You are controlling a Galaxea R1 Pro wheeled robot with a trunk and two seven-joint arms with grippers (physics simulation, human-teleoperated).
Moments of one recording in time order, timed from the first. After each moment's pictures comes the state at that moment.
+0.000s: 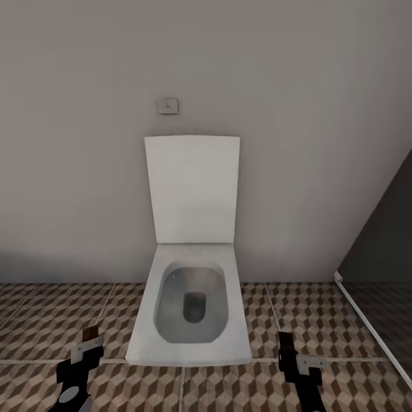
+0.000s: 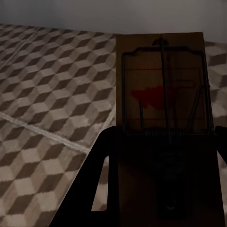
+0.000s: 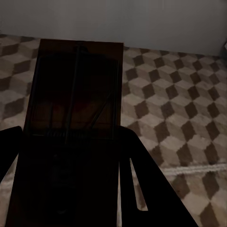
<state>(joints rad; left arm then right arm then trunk) -0.34 0.18 -0.12 -0.57 0.29 -0.27 0.40 -0.42 -0.05 0.03 -0.21 0.07 -0.61 -0.26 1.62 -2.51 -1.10</state>
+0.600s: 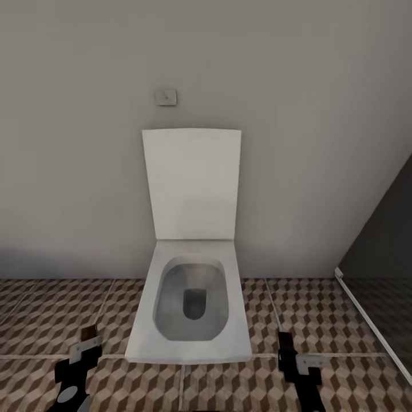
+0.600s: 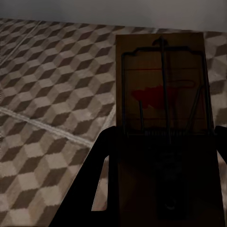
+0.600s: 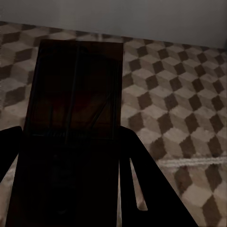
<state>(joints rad) -0.34 0.19 -0.12 -0.57 0.29 -0.28 0.40 -0.42 -0.05 0.03 -0.21 0.08 -0.61 -0.25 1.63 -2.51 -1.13</state>
